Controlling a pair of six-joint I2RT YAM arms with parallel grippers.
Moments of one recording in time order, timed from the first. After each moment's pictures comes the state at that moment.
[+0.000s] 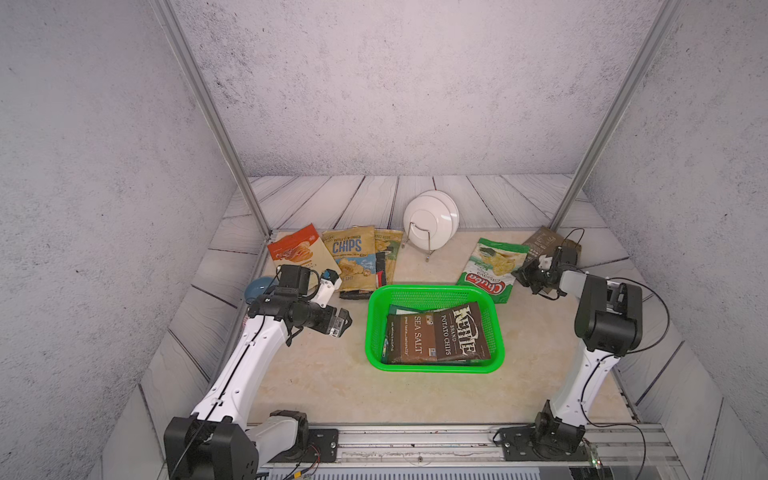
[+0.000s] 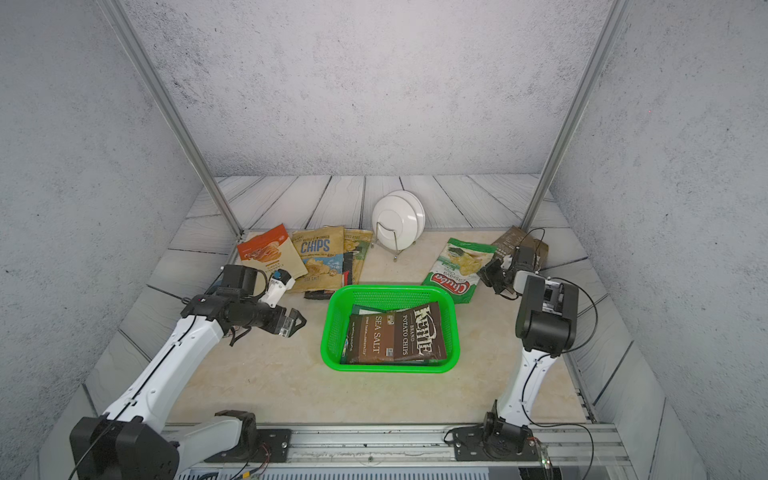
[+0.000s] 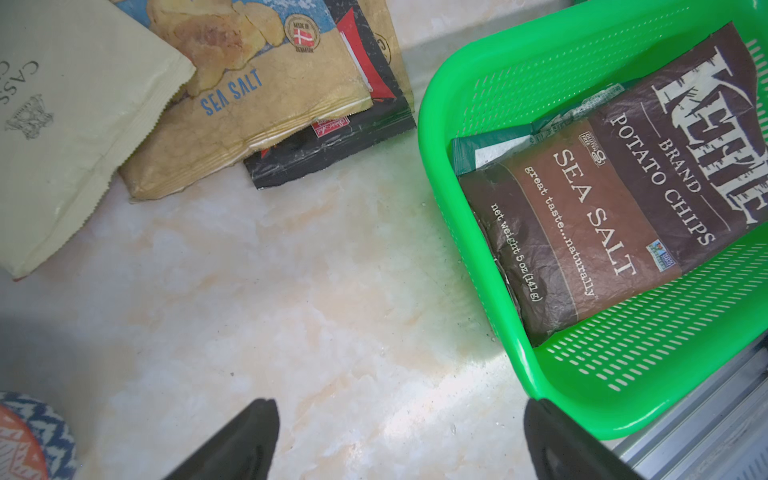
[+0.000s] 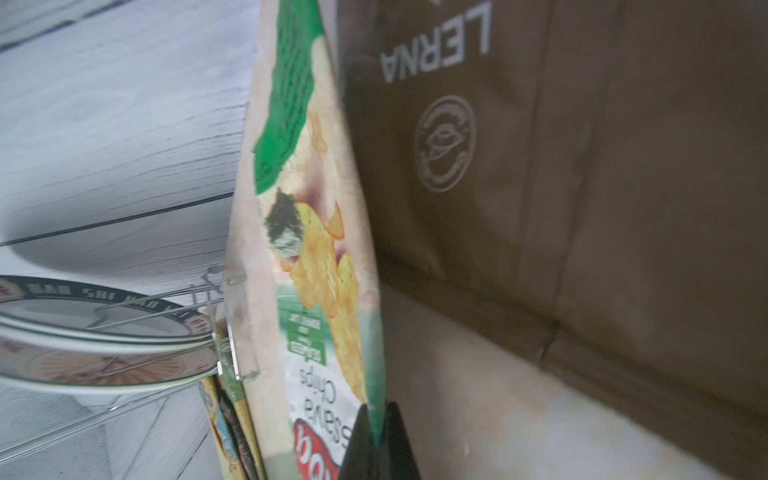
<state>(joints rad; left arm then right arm) -0.13 1.16 0.99 -0.89 0.35 0.23 -0.26 2.00 1.27 -0.12 -0.62 0.77</state>
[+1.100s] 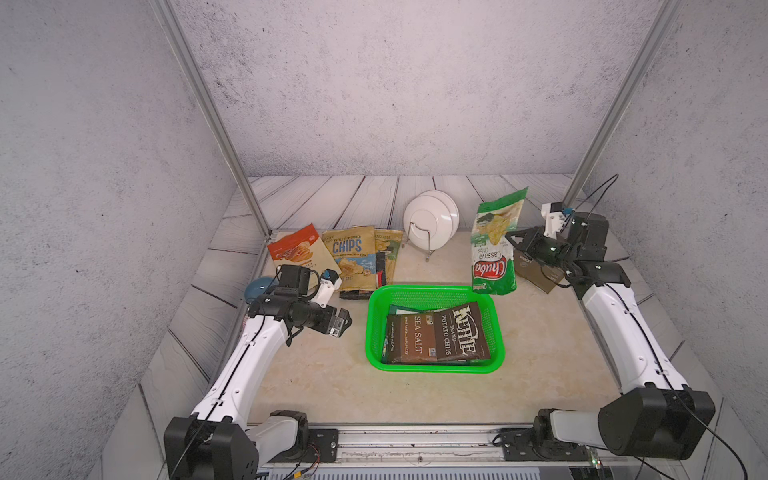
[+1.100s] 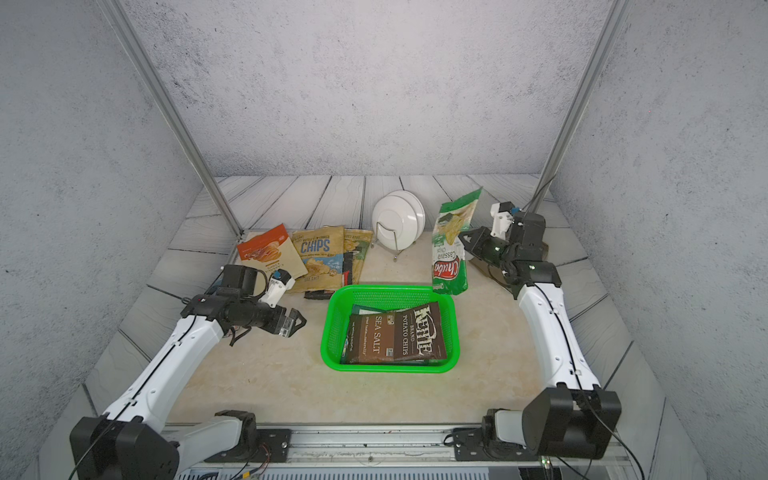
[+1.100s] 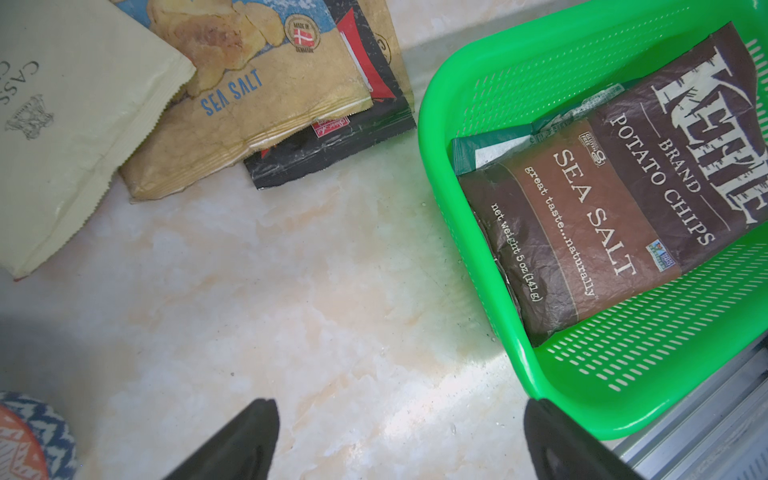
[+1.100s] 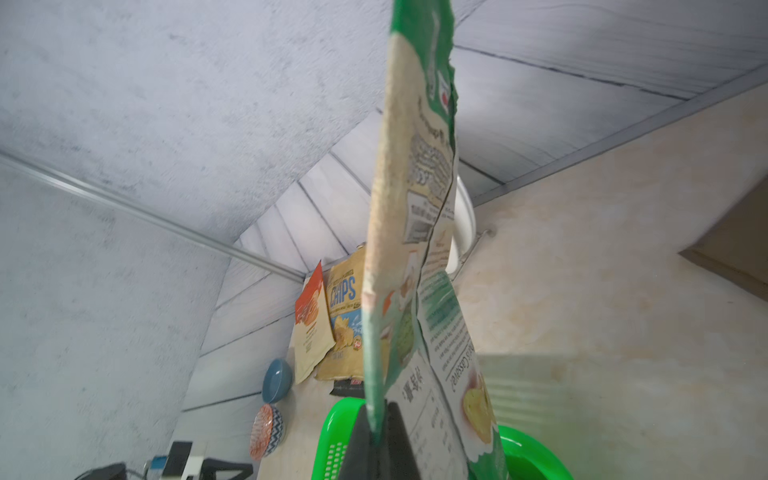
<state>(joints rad) -0.13 1.16 0.99 -0.89 0.35 0.23 0.01 1.32 1.34 -0.47 -0.63 0.56</state>
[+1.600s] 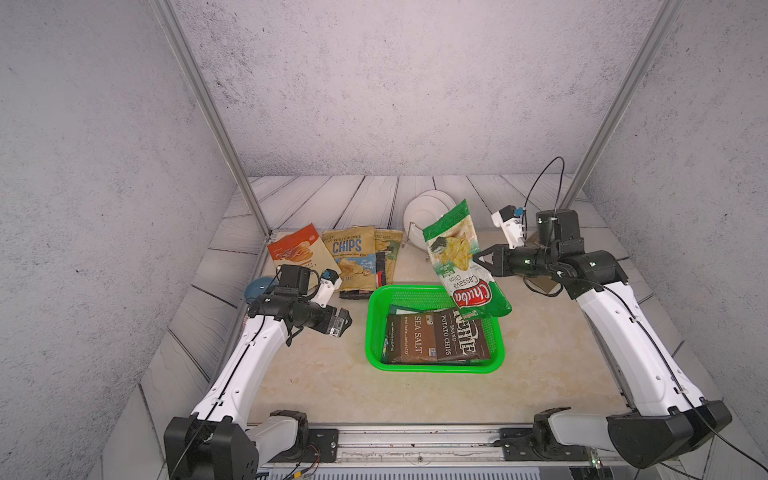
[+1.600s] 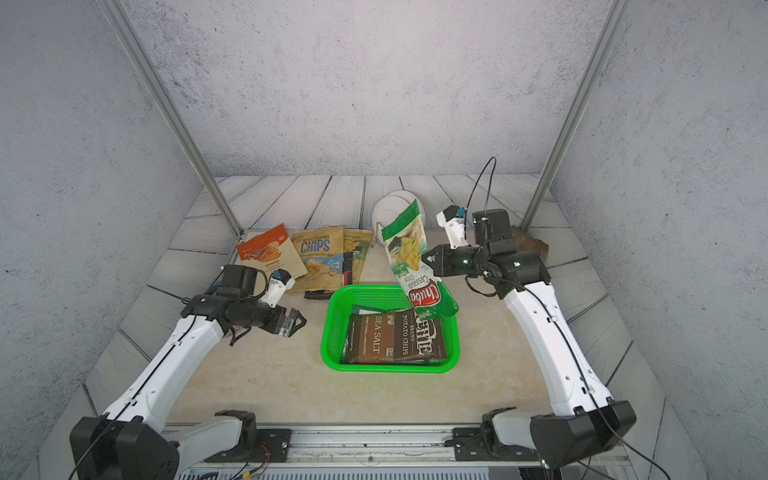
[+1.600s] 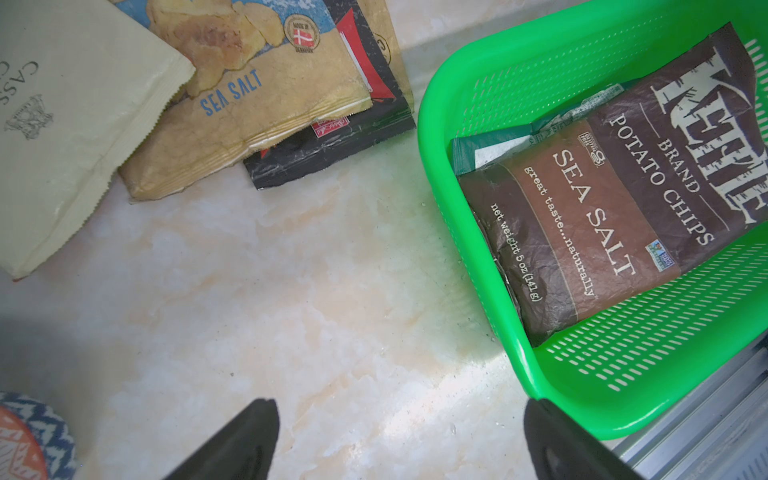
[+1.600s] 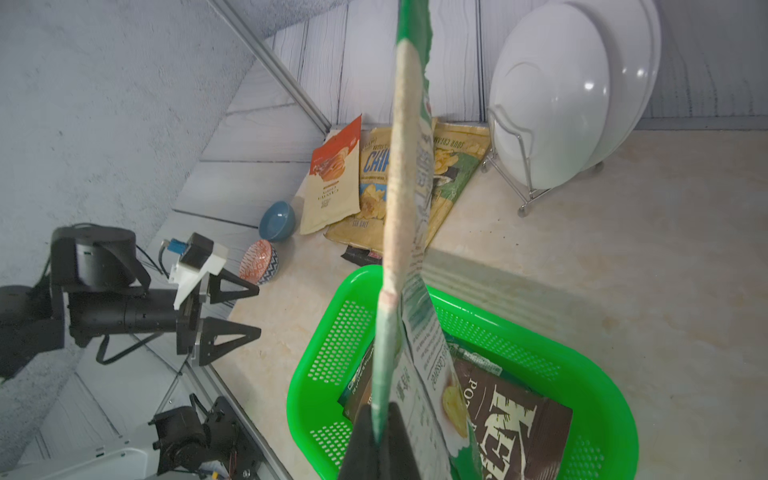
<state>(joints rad) -0.13 1.16 0.99 -0.89 0.35 0.23 0.32 1.31 1.57 -0.95 -0.52 0.17</state>
